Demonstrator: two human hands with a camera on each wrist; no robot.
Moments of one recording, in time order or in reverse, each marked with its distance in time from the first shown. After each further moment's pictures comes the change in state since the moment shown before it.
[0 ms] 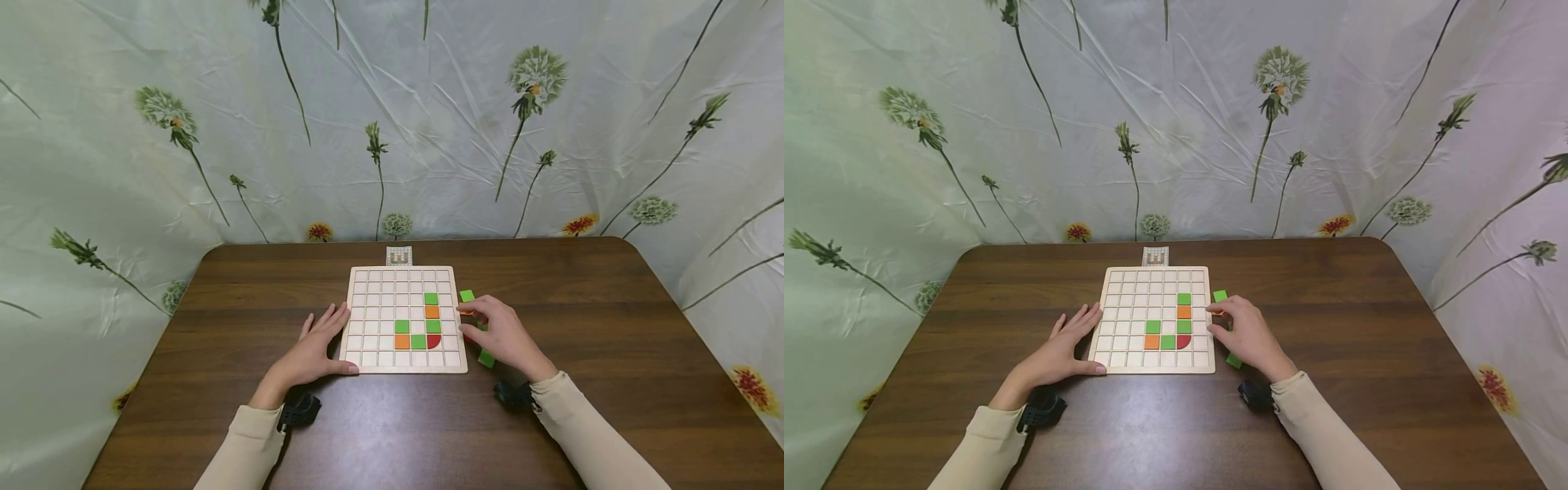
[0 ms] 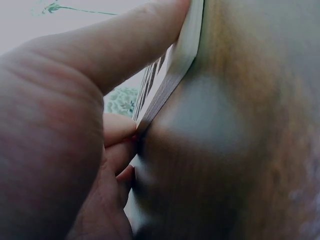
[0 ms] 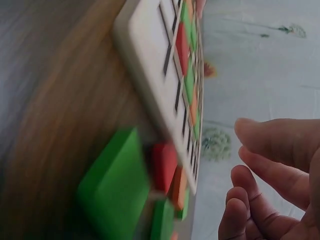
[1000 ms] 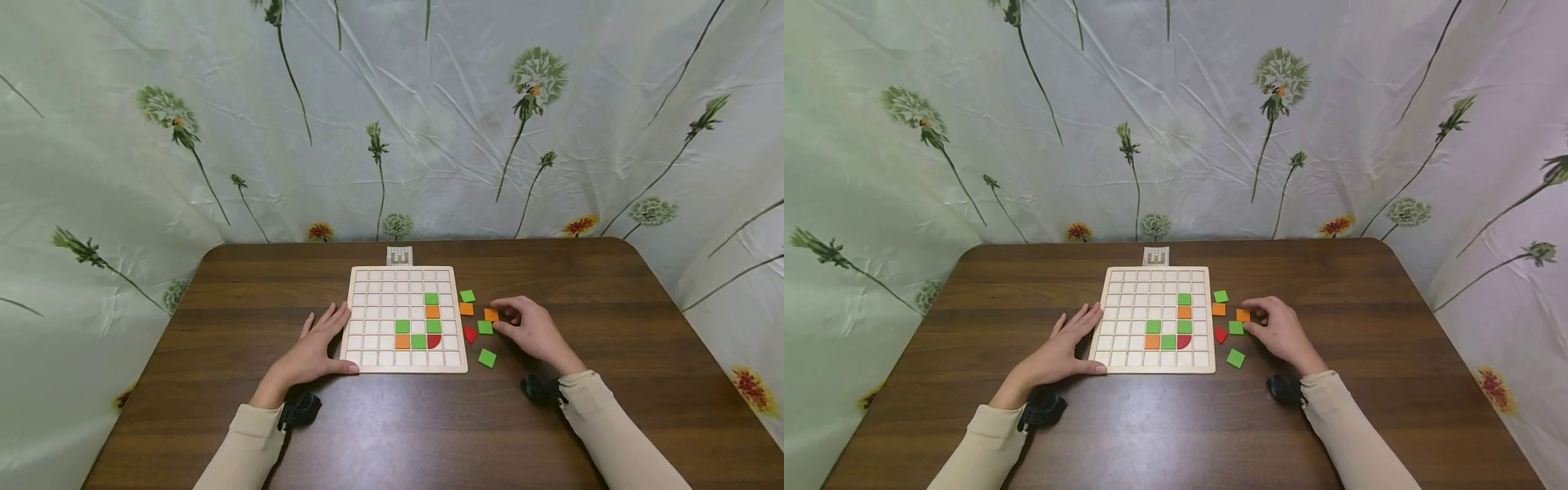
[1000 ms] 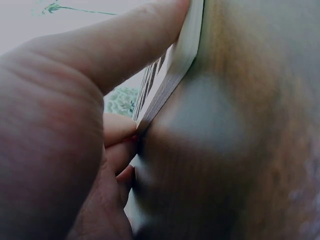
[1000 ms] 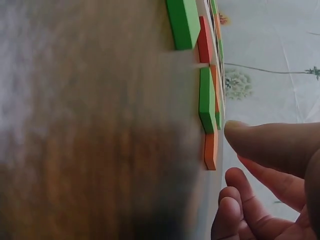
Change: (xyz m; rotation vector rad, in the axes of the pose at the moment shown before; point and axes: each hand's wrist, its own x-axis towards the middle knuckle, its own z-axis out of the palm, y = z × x) left_hand 0.000 -0.003 0.000 -0.001 0.007 0.011; right_hand -0.005 0.047 -0.028 -0.041 -0.026 0.167
